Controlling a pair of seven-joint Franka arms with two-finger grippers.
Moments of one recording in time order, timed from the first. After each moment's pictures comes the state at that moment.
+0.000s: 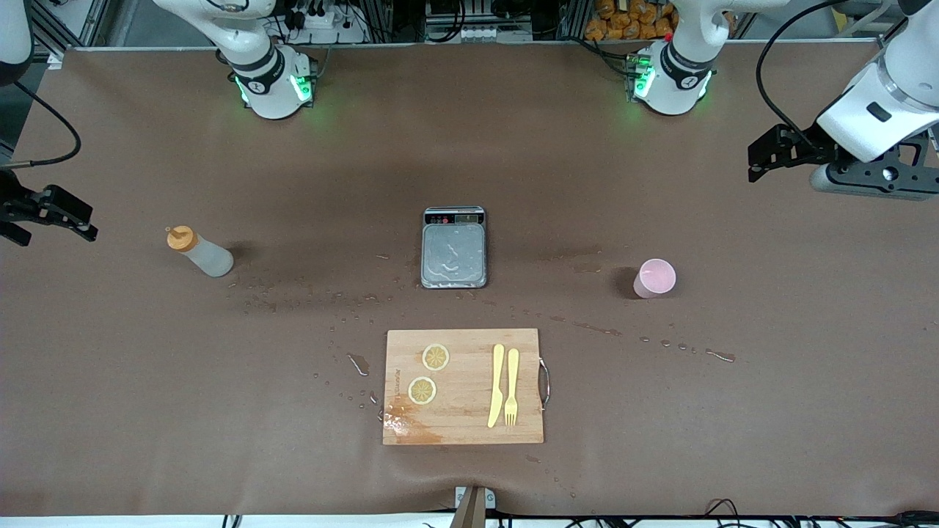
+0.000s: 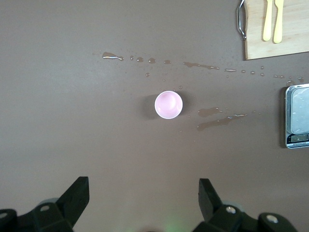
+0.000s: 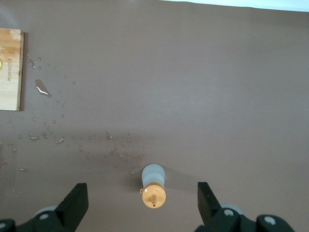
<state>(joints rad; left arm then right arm) -0.11 -0.03 -0.06 -1.59 -0.01 1.53 -0.04 -0.11 0.01 0.01 -1.67 0.00 1.80 -0.18</state>
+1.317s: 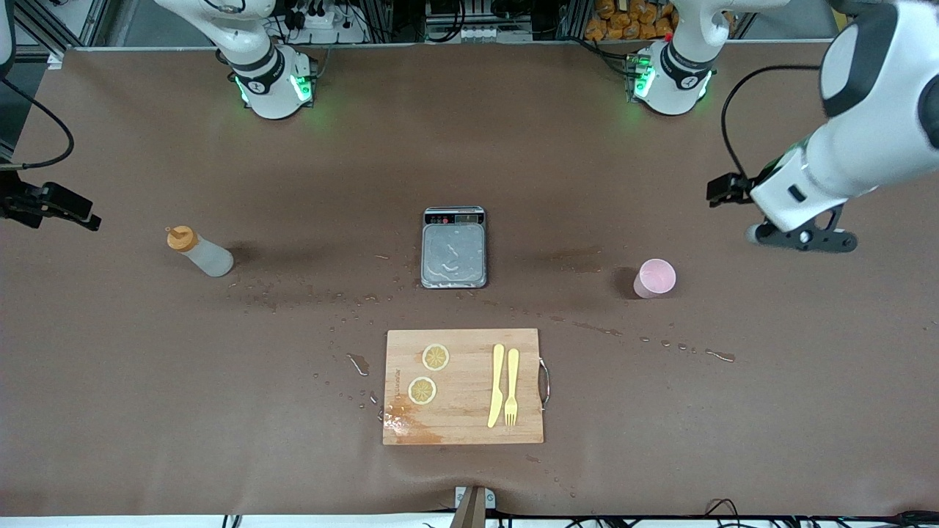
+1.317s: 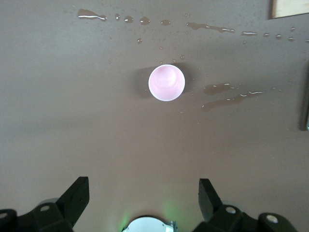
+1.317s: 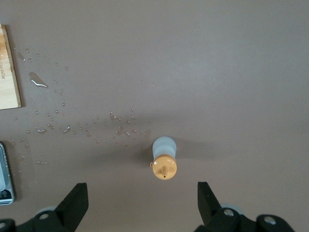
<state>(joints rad) -0.11 0.12 -0.09 -1.68 -0.01 1.57 -0.05 -0.16 0.01 0.01 -1.68 0.06 1.67 -0.04</state>
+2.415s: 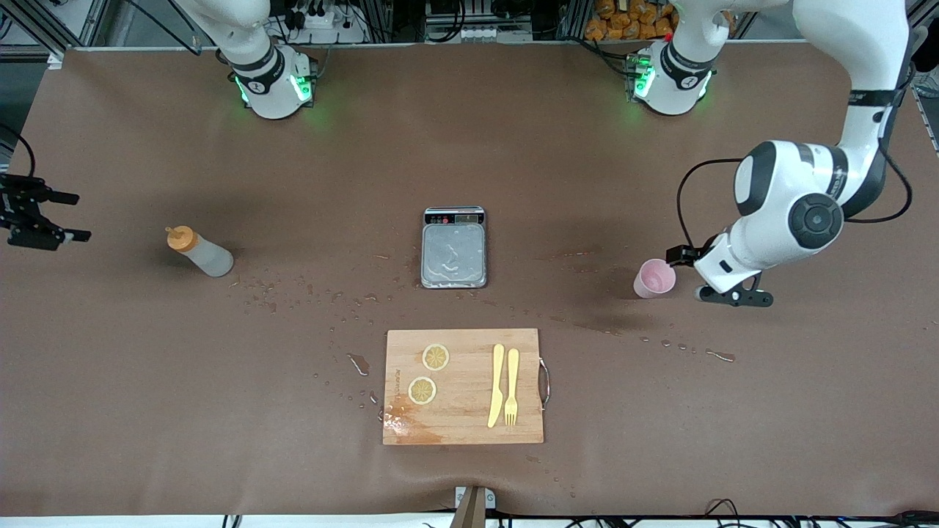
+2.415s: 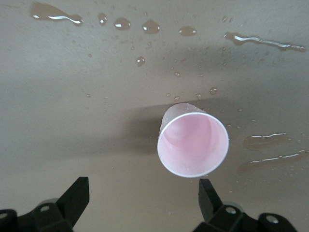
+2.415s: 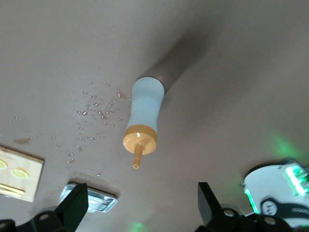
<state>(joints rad) -0.07 0.29 -0.09 -2.02 -0.01 2.14 -0.03 -0.52 0.32 0.00 -1.65 0.36 1.46 0.48</state>
